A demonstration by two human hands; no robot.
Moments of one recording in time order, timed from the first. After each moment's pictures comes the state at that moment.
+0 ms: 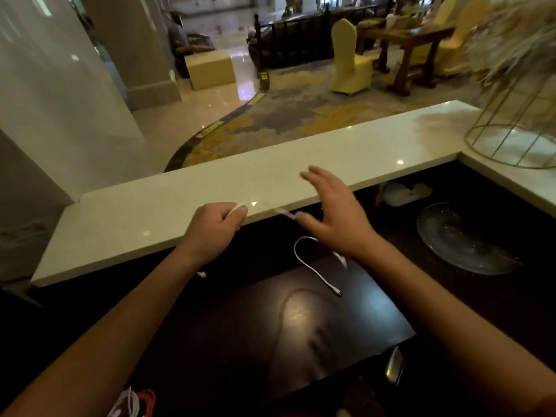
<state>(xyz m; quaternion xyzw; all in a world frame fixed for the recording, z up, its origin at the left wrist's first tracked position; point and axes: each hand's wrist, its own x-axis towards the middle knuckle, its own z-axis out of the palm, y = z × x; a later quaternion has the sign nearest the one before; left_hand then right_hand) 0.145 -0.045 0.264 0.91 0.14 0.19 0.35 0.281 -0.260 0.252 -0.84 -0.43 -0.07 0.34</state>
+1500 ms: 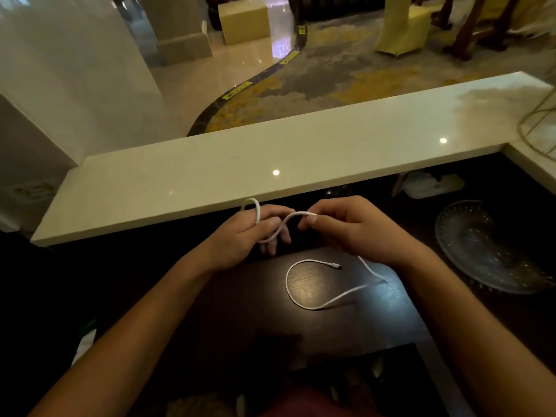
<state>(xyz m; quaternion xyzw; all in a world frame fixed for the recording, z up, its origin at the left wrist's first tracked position) 0.186 -0.116 0.244 0.86 0.07 0.01 0.50 0.329 -0.315 0.254 -0.68 -0.45 0.30 0.49</state>
